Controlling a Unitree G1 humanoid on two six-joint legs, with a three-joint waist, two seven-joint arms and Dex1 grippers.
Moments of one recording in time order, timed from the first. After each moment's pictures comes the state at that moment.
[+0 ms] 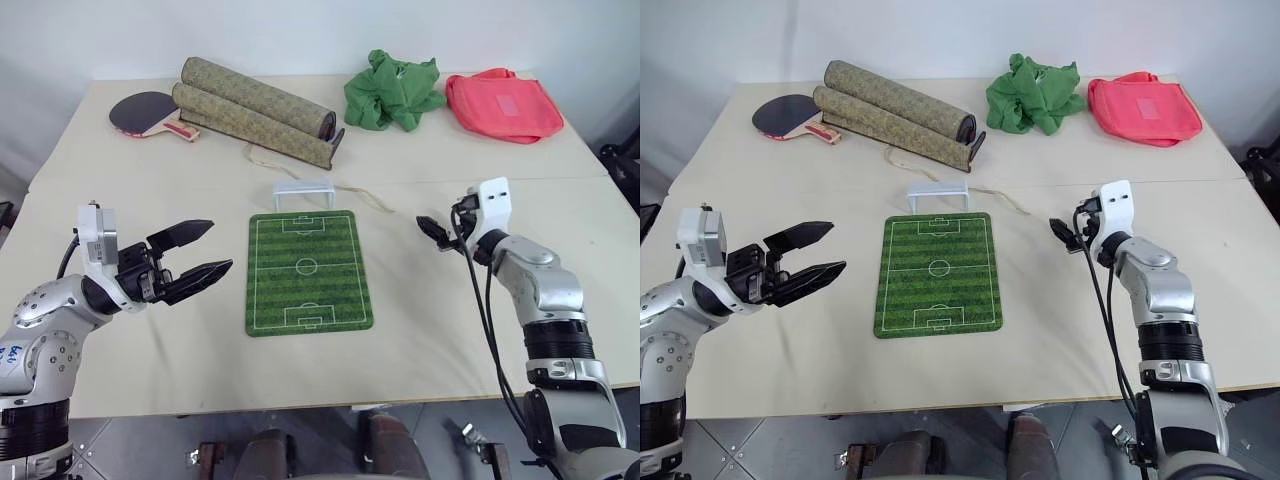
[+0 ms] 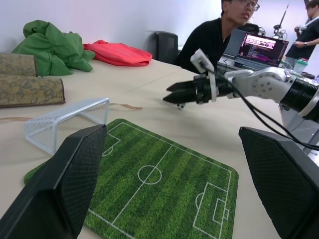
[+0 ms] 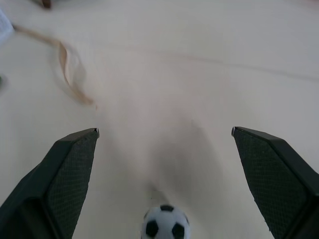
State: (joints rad) left arm -0.18 0.72 0.37 -0.18 -0.84 0.44 -1.00; right arm -0.64 -0.50 -0.10 0.36 0.27 0.46 0.47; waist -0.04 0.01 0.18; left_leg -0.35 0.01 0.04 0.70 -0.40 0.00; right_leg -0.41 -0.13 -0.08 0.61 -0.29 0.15
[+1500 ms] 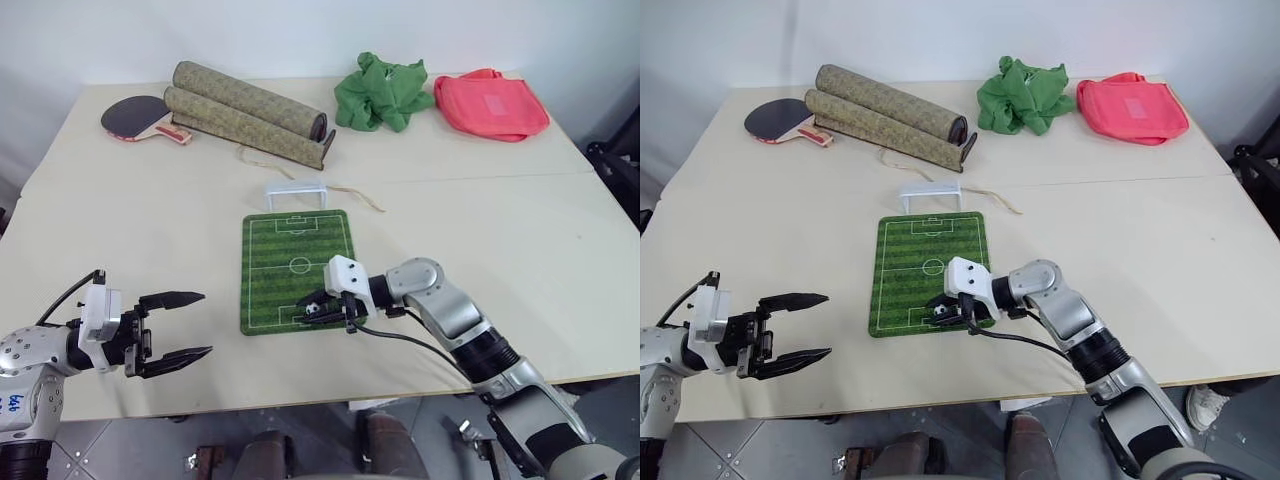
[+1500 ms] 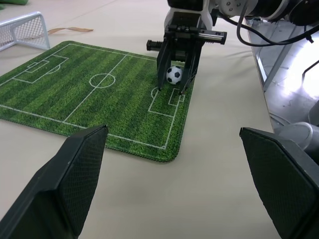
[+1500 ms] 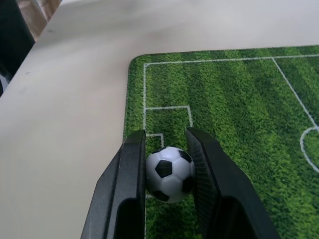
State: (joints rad) left arm 0.03 0.76 0.35 0.01 -0.60 0.04 -1.38; right arm -0.65 -0.36 0.44 0.17 0.16 0.22 1.17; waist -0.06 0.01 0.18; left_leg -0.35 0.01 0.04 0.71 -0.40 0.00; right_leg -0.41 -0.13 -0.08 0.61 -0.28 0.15
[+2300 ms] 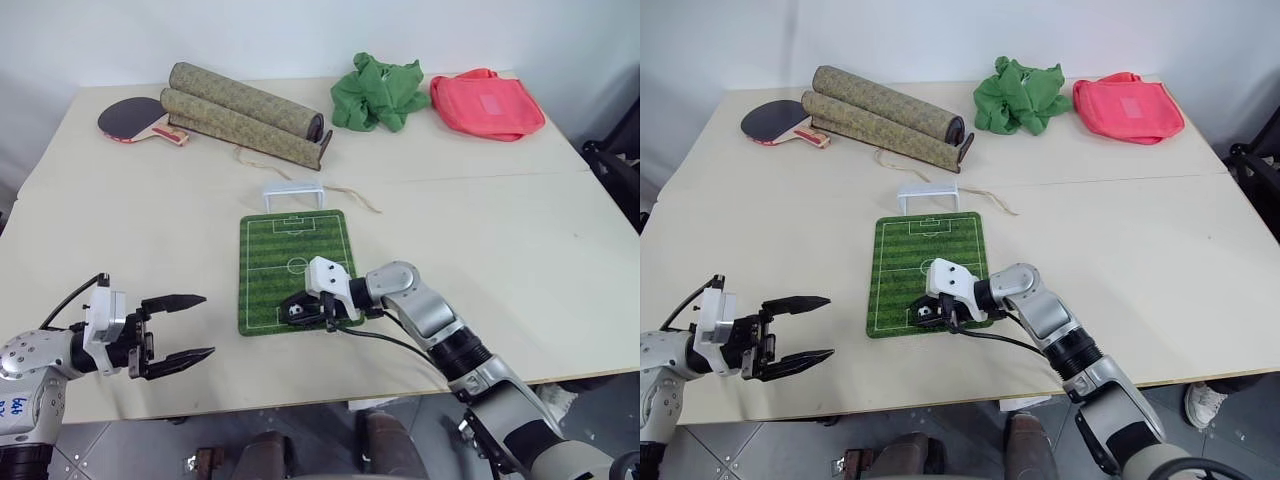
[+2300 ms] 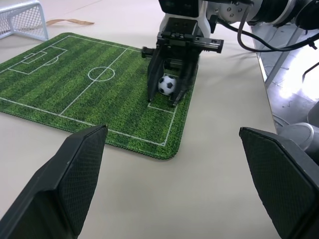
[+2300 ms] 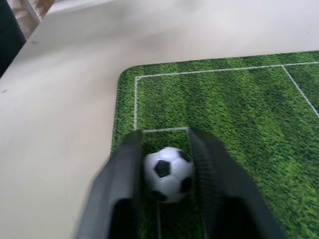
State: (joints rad) left arm 0.04 0.76 0.34 0.01 -0.60 0.06 -1.34; right arm -0.68 -0.25 0.45 0.27 0.12 0.21 1.16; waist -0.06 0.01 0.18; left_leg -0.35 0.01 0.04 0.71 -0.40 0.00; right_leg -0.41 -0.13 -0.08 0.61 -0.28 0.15
